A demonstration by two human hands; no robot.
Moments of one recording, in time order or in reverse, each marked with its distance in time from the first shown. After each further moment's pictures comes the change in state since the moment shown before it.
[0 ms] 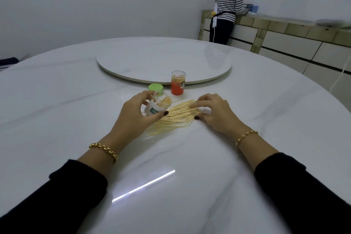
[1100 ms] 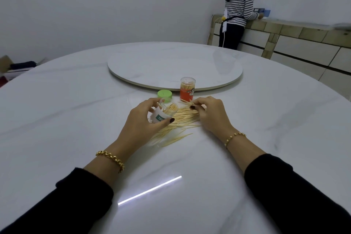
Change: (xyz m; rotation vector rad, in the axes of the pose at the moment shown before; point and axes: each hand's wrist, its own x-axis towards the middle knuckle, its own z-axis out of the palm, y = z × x) left_hand 0.003 -0.006 -0.001 0.014 0.021 -0.053; right_hand 0.039 -0.021 0.029 0.157 0.220 -0.002
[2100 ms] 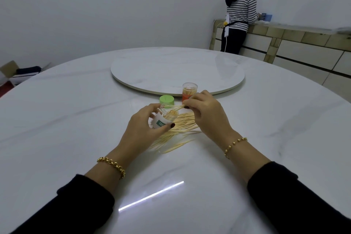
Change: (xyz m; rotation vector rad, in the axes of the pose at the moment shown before) left_hand 0.002 -0.002 -0.001 0.041 0.022 -0.001; right_hand 0.004 -0.035 -0.009 -0.141 0.163 -0.404
